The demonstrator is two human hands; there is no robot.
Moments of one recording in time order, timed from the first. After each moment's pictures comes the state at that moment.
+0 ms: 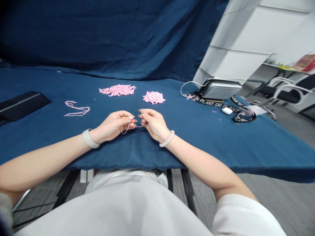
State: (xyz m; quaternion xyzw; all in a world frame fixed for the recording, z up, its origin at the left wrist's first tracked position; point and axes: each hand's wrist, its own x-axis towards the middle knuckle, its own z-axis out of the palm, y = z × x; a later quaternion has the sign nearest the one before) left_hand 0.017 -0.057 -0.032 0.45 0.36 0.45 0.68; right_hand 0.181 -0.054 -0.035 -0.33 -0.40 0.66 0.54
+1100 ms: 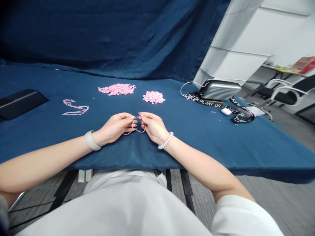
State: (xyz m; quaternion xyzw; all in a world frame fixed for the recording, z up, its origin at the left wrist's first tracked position) left_hand 0.021 -0.056 -0.044 0.44 0.38 0.45 0.67; right_hand 0.176 -0.052 -0.043 -0.37 -0.34 0.69 0.53
